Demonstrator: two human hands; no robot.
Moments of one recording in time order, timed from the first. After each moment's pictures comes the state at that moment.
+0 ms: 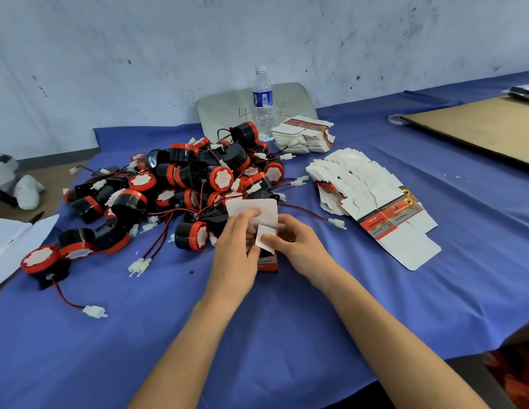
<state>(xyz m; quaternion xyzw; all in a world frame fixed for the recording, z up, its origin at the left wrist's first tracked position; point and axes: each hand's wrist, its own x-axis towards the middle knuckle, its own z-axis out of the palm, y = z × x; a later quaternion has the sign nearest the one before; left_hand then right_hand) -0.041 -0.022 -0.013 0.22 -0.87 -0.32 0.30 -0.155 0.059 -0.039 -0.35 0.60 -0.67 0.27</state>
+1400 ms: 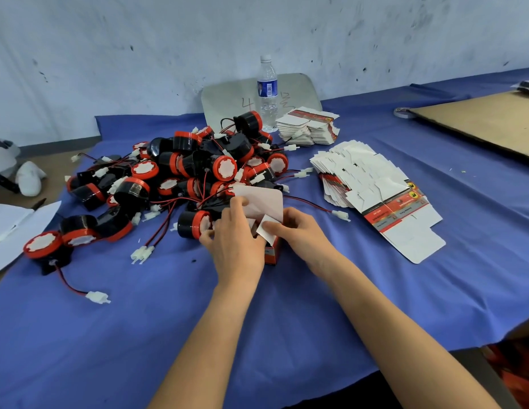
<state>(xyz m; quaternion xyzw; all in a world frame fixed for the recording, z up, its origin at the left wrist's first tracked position) -0.054 -0.013 -0.010 0.41 -0.85 -0.18 0.28 -0.156 0.054 -0.036 -0.30 0.64 -0.64 0.29</state>
